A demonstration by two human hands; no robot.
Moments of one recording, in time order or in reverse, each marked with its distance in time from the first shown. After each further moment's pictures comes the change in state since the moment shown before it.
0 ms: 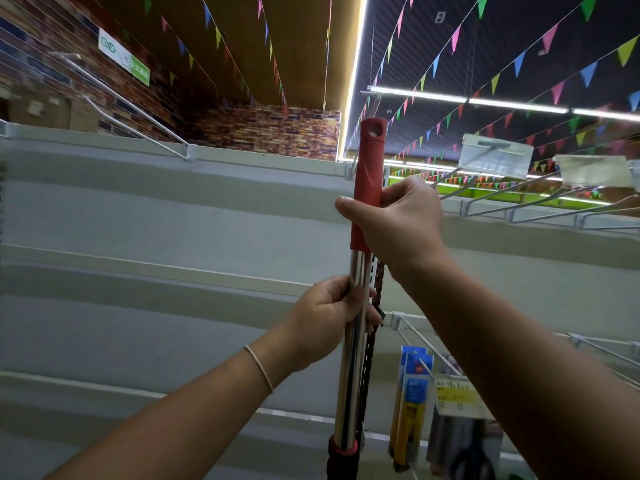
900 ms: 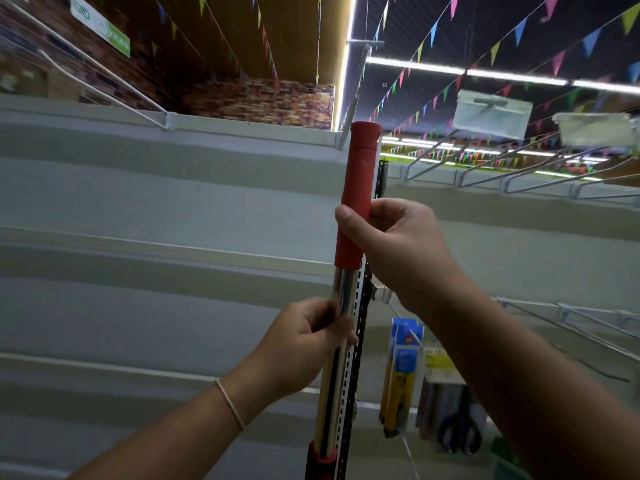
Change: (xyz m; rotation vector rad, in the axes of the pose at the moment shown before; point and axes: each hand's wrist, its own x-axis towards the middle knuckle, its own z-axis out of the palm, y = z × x) left_hand -0.036 -0.044 0.011 0.171 0.094 -0.052; right_hand -0.054 0.008 -0.030 0.145 -0.305 0.129
